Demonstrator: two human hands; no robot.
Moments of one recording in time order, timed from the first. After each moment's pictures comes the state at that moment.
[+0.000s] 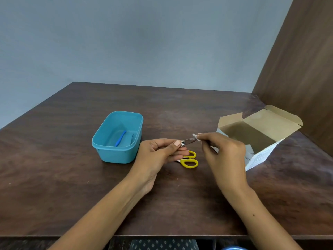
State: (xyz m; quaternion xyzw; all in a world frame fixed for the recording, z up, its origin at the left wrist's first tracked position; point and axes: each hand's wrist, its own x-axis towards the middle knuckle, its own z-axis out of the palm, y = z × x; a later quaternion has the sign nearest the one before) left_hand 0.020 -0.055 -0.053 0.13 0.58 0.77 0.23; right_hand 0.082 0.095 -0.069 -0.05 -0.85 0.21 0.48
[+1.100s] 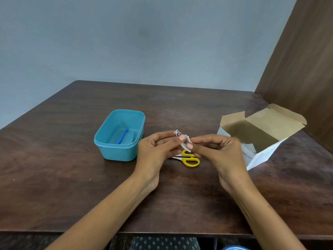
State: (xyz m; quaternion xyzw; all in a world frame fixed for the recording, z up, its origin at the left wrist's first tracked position) left_hand 0.019 -0.050 -0.058 0.09 0.54 0.82 0.18; right_hand 0.087 0.082 -0.055 -0.10 -0.67 0.69 0.26
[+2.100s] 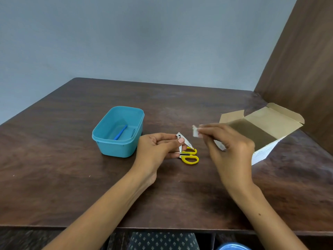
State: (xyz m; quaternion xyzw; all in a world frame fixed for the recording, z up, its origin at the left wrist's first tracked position) left_hand 0.018 -0.050 -0.055 0.10 0.60 0.77 0.20; right_hand 0.093 0.090 -0.056 0.02 -0.83 0.23 0.50
